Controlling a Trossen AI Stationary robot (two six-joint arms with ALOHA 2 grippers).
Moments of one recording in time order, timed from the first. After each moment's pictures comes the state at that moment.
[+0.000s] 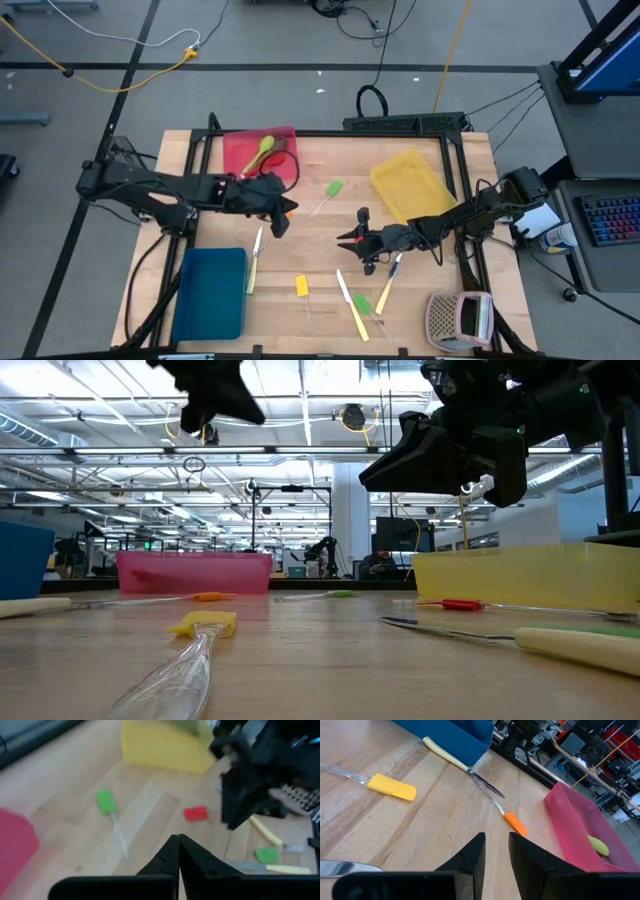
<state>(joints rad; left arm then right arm) -0.09 1.24 1.00 -0.38 -0.26 -0.52 0.29 1.56 0.59 0.63 0.31 -0.43</state>
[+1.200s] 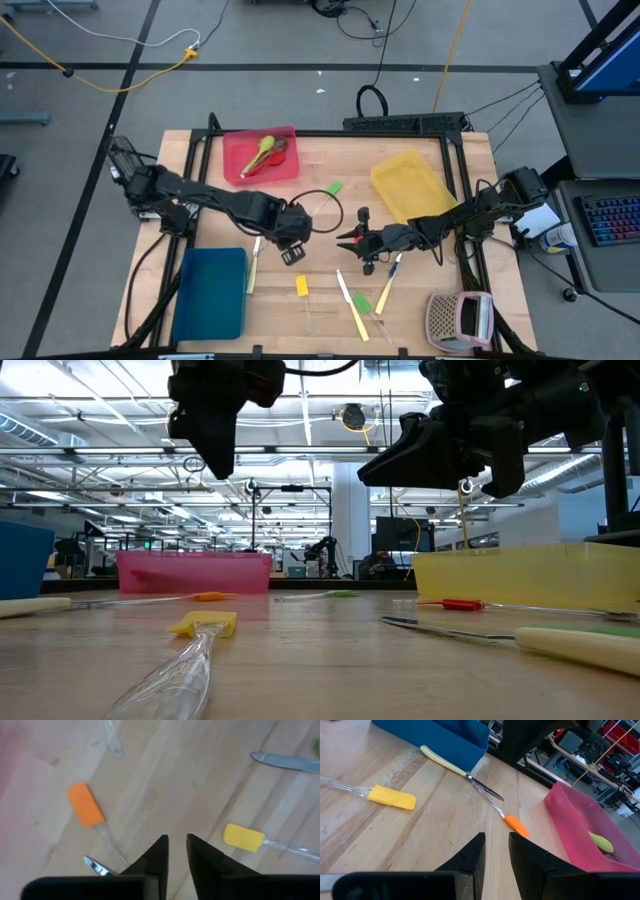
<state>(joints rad) -0.19 1.70 1.43 -1.05 -0.08 -0.72 0.29 1.56 0.59 0.65 0.31 -0.38</state>
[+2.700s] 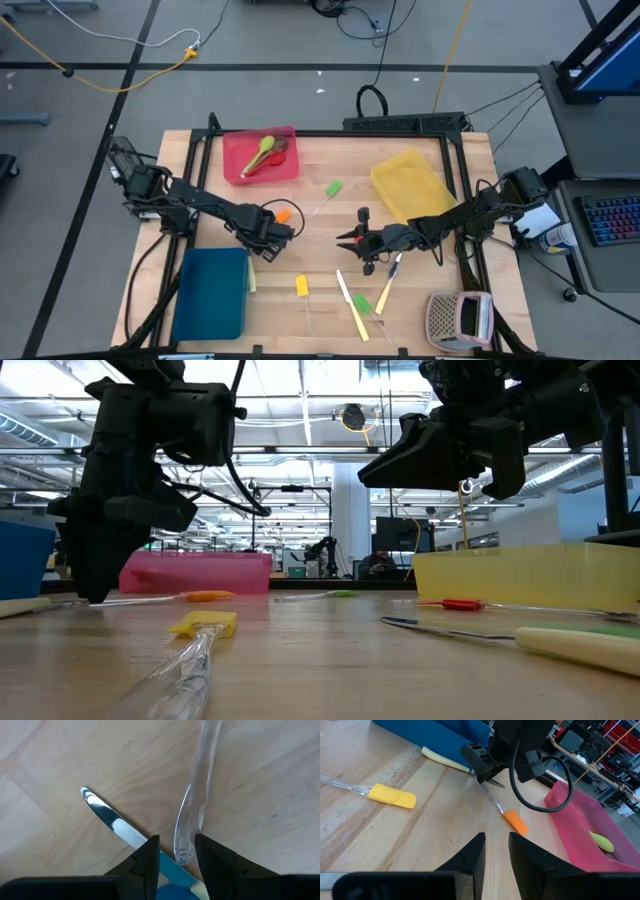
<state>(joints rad) -0.16 1.70 0.93 -0.93 0.05 -1.11 0.29 1.56 0.59 0.64 0.31 -0.38</state>
